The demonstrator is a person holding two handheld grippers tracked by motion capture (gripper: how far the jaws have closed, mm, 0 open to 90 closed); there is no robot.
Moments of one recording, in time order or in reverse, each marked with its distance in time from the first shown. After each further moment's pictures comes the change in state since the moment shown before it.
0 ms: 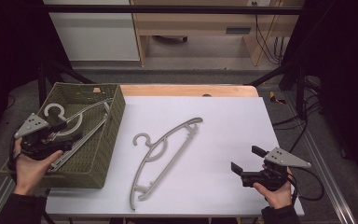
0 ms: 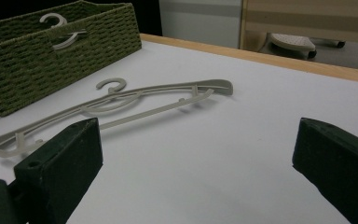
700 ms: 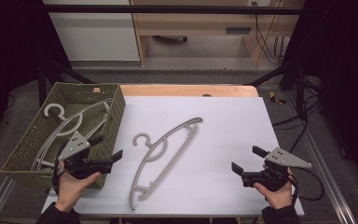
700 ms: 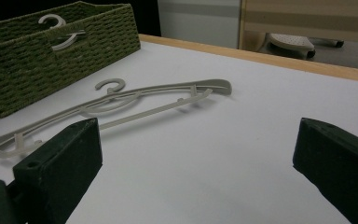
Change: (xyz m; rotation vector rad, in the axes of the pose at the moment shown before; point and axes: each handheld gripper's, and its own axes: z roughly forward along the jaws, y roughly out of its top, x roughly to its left) left arm -0.099 -0.017 0.031 -0.030 -0.165 0.039; right arm -0.001 -0.001 -0.001 -0.001 -0.003 0.006
